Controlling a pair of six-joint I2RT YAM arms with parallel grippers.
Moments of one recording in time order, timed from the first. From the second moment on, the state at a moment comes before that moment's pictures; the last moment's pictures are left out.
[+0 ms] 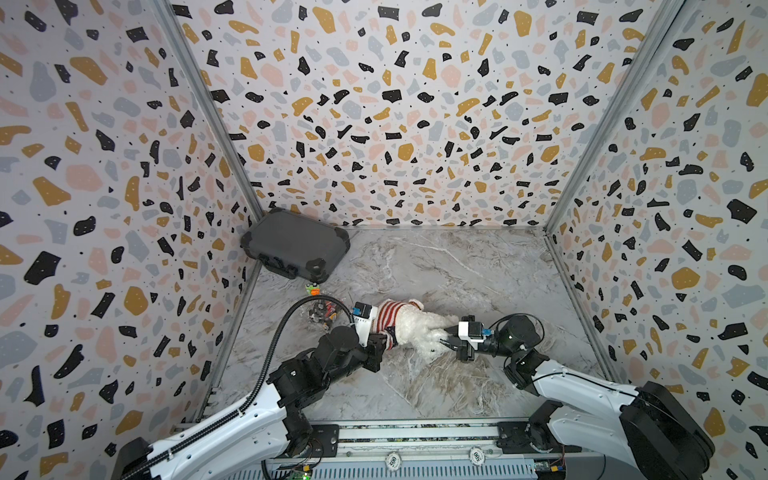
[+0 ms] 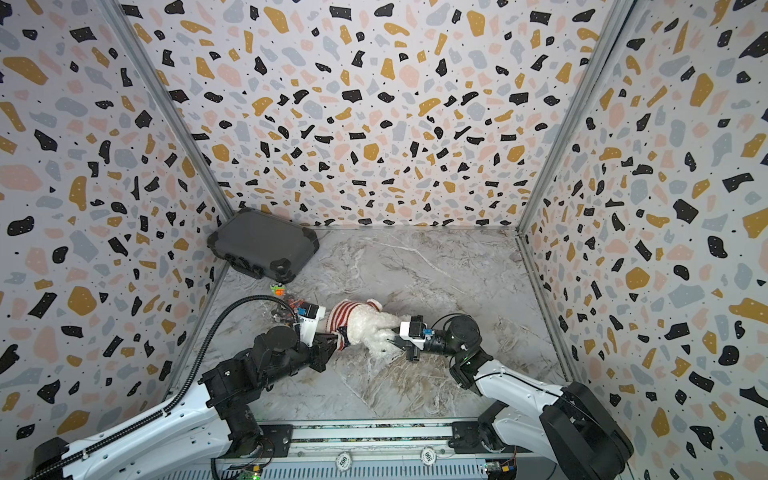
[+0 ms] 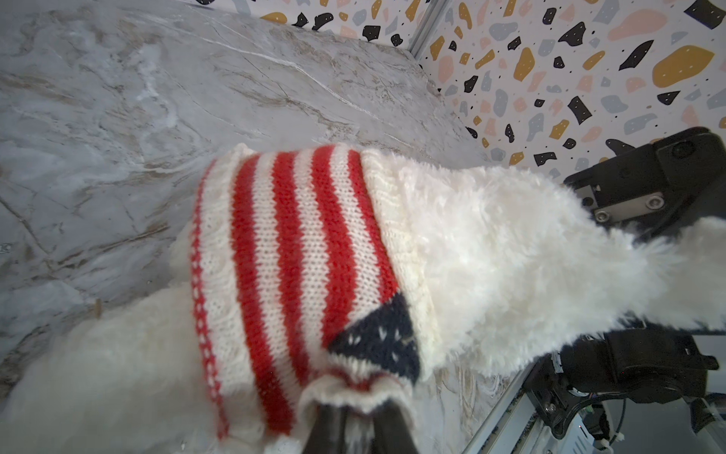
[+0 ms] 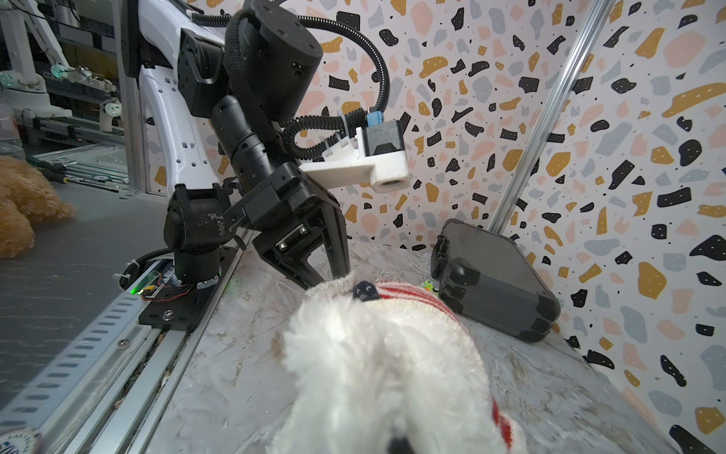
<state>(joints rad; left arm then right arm) -0.89 0.75 0.52 -0.26 -0.03 -0.54 0.65 1.10 0.31 0.92 -0.85 -0.18</state>
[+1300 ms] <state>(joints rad) -1.00 0.89 0.42 0.19 -0.26 -1.08 0.57 0.89 0.50 0.34 -0.25 -0.05</state>
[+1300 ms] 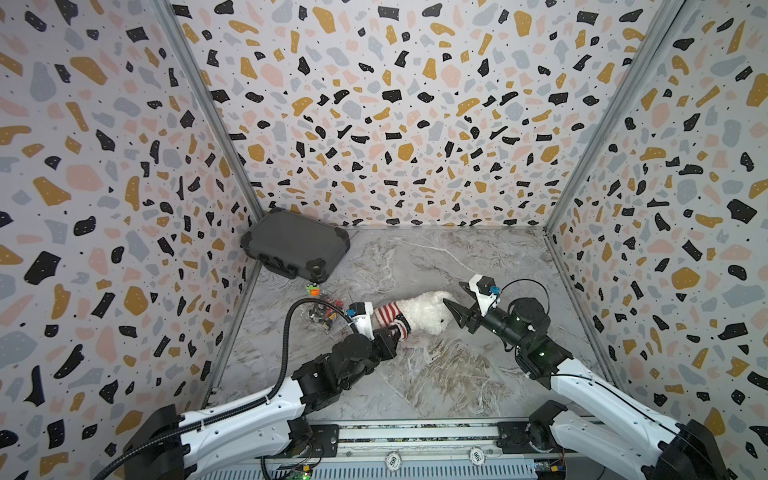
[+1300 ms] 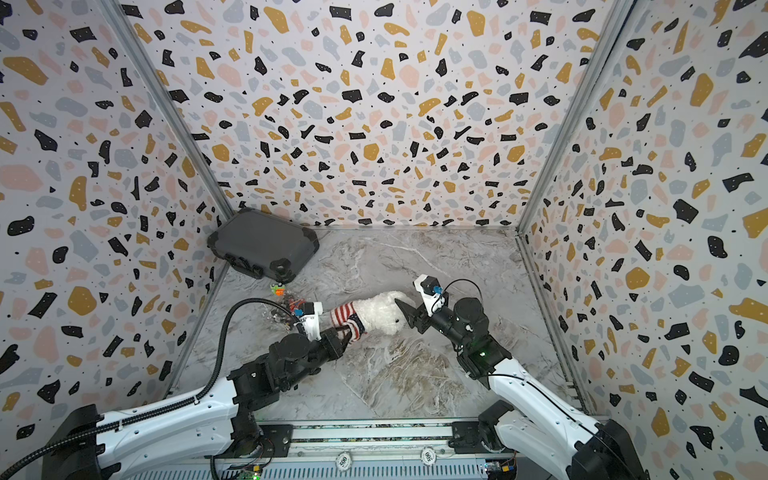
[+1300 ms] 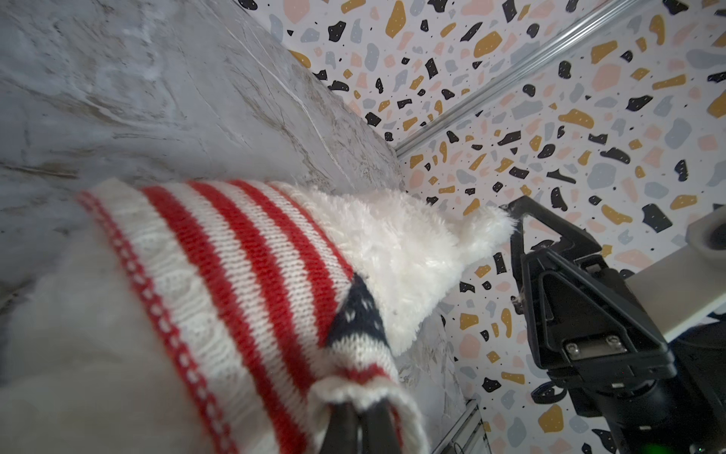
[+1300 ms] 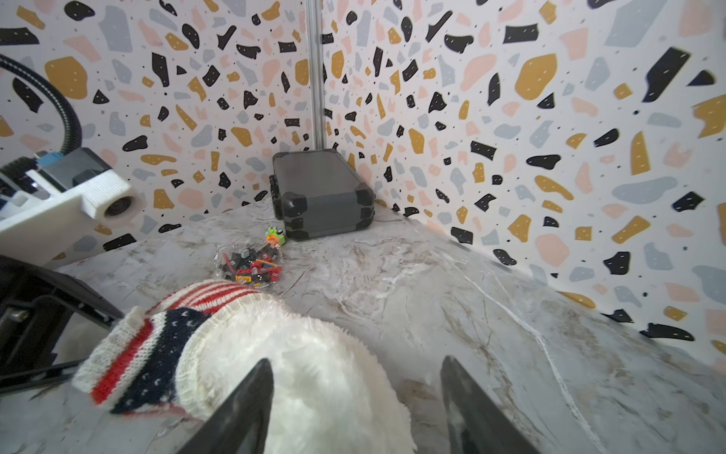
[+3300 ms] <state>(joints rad) -1.02 0.70 0.05 0.40 -0.48 -1.30 0.94 1.18 0.40 0.41 -0.18 -0.03</state>
